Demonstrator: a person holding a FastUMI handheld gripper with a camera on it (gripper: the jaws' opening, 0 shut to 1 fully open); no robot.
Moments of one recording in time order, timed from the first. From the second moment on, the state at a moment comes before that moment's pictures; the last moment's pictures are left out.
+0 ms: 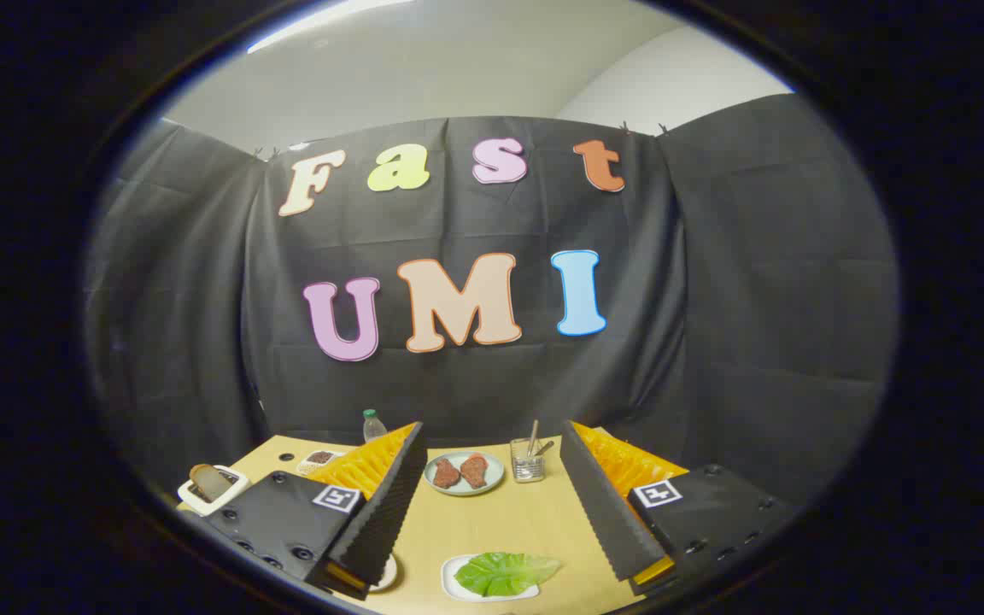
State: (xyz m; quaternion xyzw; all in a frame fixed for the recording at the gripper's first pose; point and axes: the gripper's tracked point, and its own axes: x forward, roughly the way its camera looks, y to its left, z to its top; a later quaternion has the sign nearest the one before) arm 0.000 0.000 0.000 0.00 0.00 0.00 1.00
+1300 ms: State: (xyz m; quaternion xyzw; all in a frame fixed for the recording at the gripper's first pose) arm 0.024 -0.006 -0.021 0.00 0.03 0.02 1.00
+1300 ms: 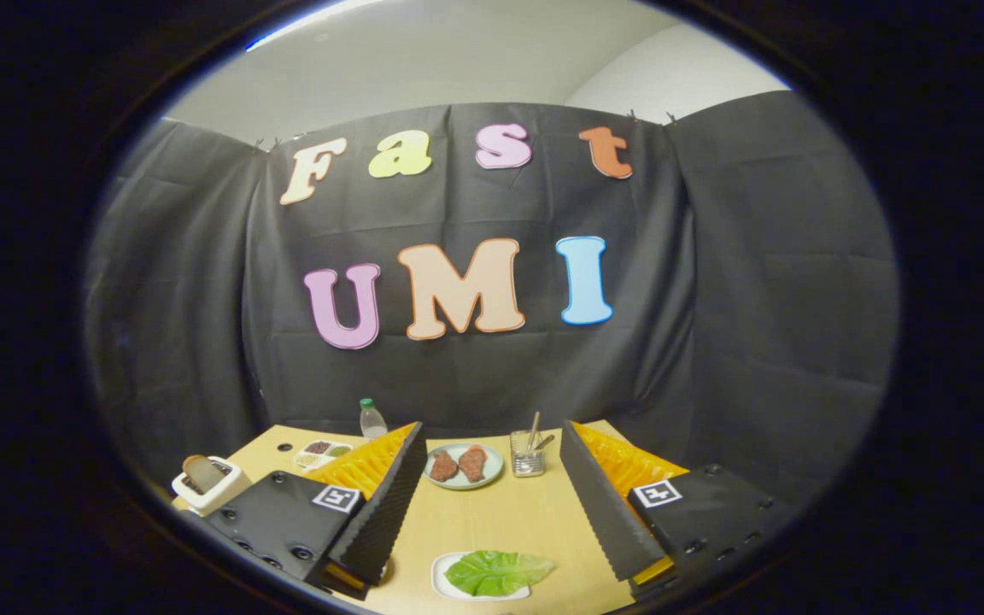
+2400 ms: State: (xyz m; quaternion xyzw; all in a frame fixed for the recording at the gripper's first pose) arm 0.033 -0.062 -0.219 -0.02 0.34 0.13 0.93
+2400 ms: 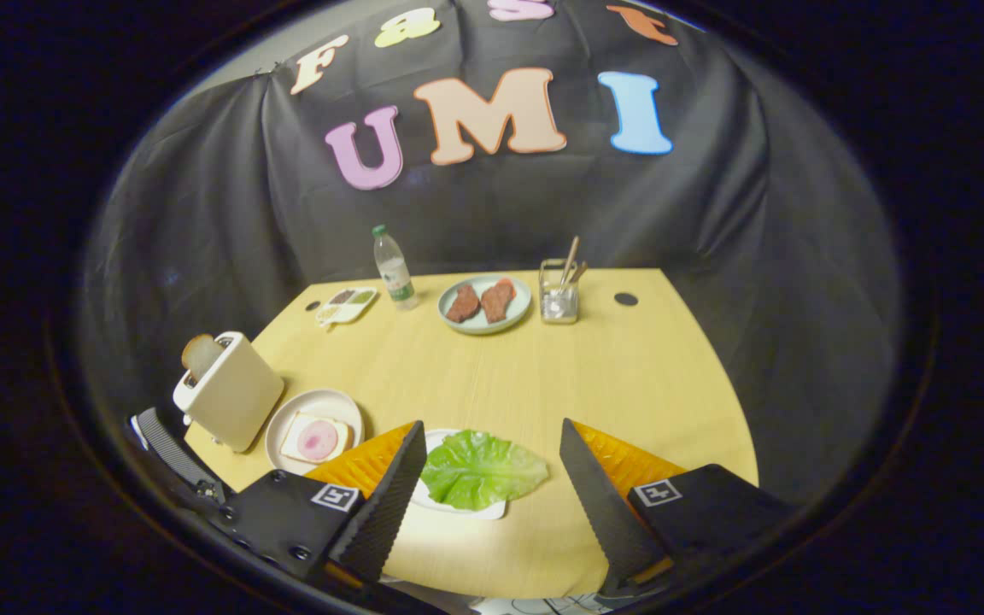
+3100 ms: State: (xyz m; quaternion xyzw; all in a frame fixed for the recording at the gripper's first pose) arm 0.057 -0.093 -0.363 -0.03 0.53 0.17 0.83
